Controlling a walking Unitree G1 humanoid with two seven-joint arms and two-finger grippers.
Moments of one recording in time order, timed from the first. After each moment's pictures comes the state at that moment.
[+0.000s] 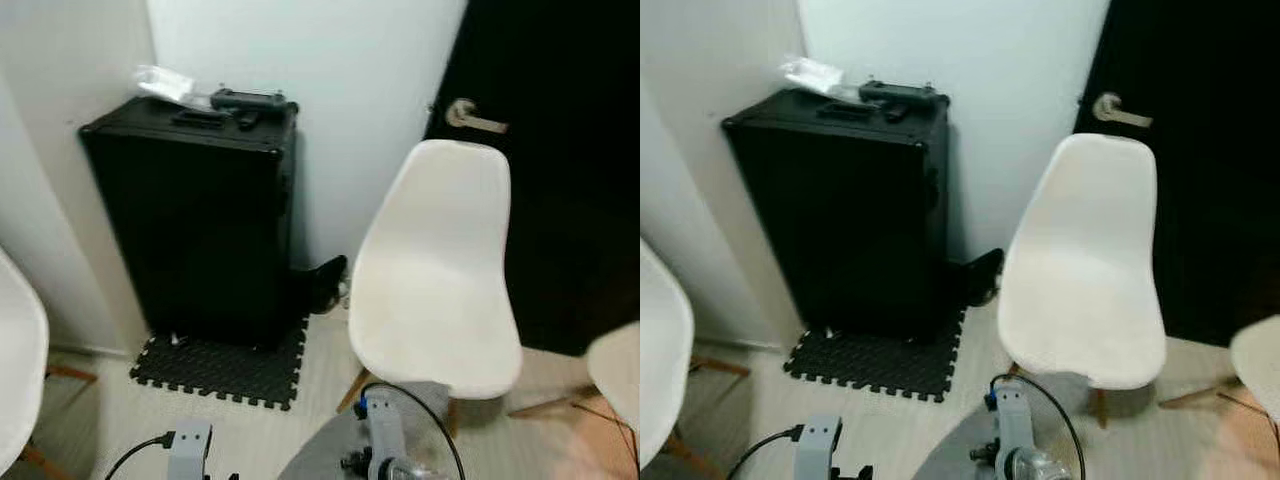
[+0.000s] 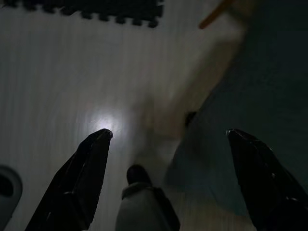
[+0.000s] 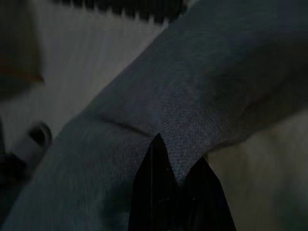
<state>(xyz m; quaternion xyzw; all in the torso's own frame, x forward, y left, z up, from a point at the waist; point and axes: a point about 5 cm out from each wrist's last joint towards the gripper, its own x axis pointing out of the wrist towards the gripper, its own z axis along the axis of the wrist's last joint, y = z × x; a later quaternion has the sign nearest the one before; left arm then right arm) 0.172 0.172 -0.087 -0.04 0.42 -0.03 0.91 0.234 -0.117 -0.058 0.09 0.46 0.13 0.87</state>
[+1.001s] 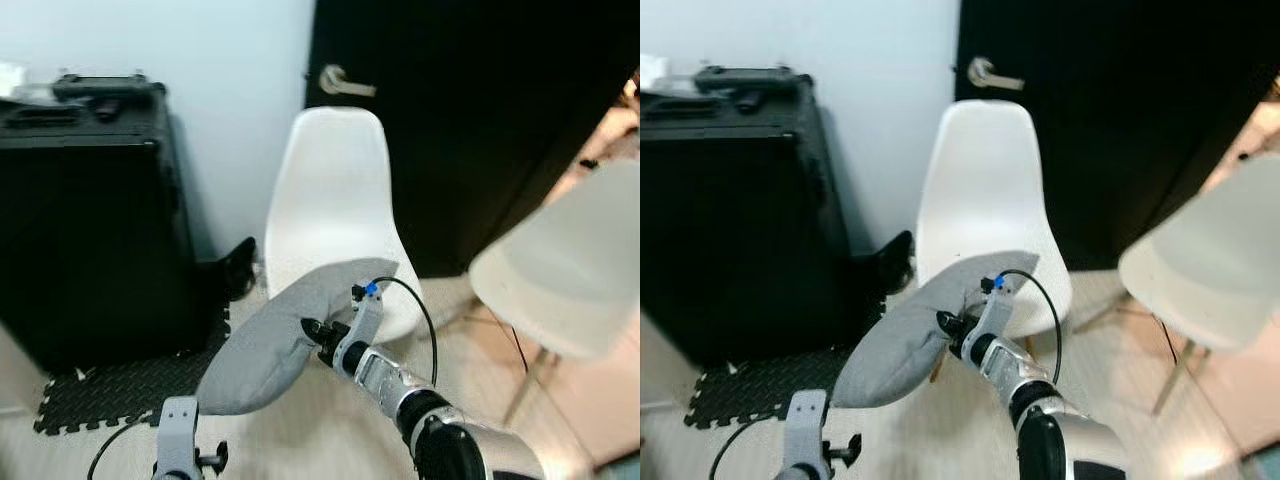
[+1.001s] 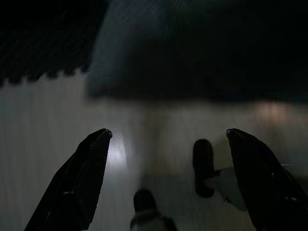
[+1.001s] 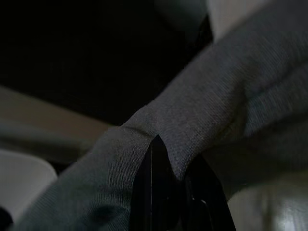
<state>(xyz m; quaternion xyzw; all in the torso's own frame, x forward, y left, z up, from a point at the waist) 0.195 0.187 -0.072 -0.04 0.36 0.03 0.93 0.318 -0.071 0.029 0.32 0.26 0.23 0.88</state>
